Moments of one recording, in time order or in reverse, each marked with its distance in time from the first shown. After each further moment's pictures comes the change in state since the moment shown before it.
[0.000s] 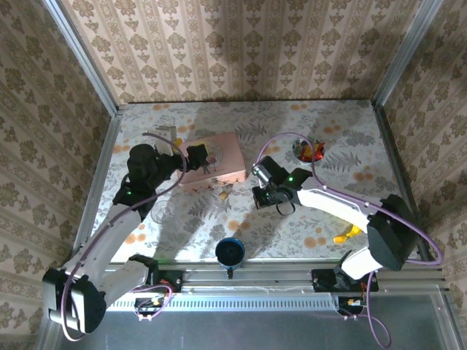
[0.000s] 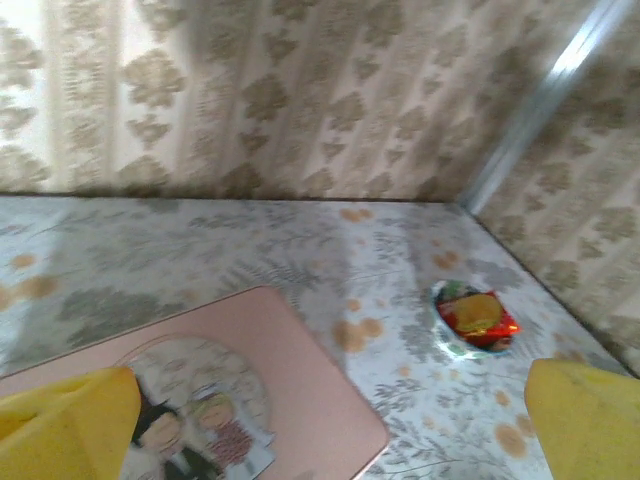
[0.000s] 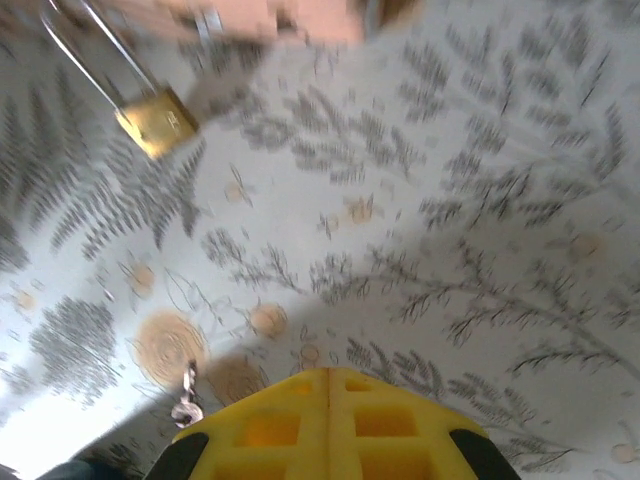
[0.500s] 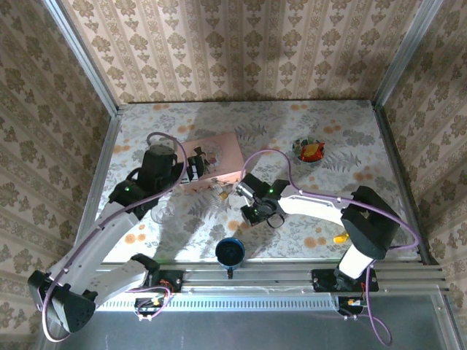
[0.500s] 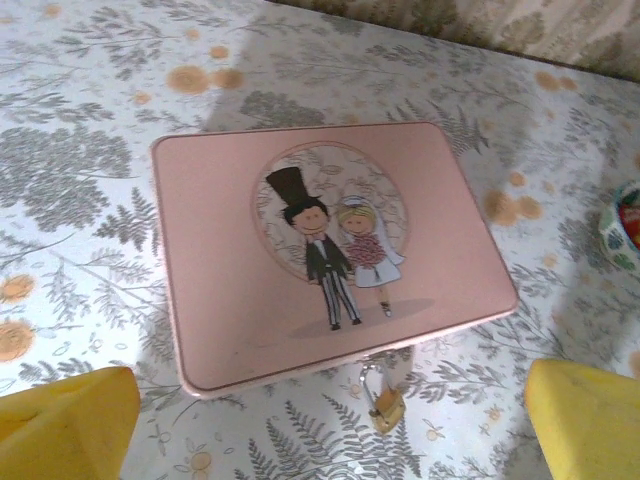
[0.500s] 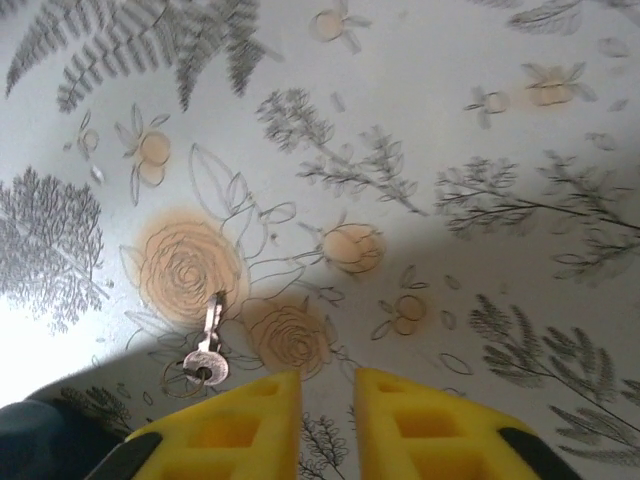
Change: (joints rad) left arm -0.196 -0.010 0.190 -0.637 -0.454 -0.170; right arm 0.119 0.139 -0.014 0.032 -0.068 -0.048
